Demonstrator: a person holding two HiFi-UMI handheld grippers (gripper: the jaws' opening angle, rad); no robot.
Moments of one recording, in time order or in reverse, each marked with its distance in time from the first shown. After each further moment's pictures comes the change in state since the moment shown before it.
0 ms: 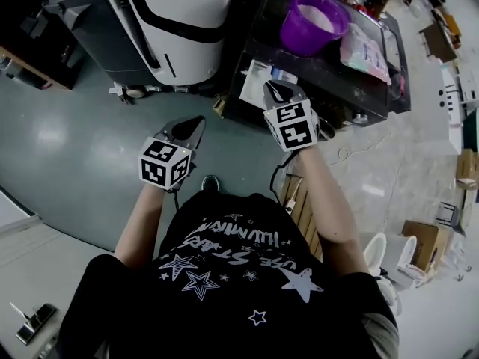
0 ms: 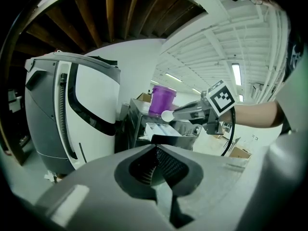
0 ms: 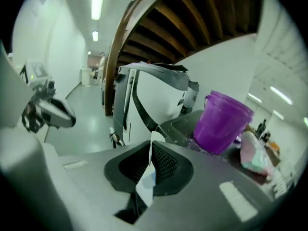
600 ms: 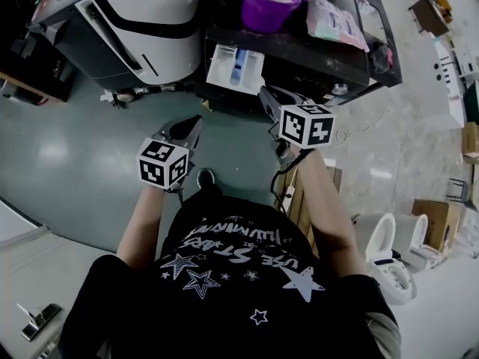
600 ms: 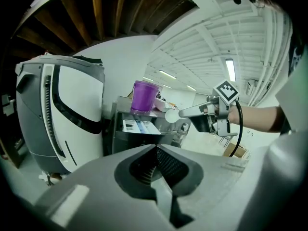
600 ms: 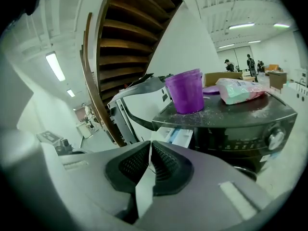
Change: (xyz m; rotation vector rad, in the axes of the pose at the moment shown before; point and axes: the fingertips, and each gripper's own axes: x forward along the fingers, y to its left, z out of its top) left arm 0.019 -0.091 -0.007 0.039 0.026 -0.041; right arm -0.097 -0.022 -0.062 0.640 -0.141 0.169
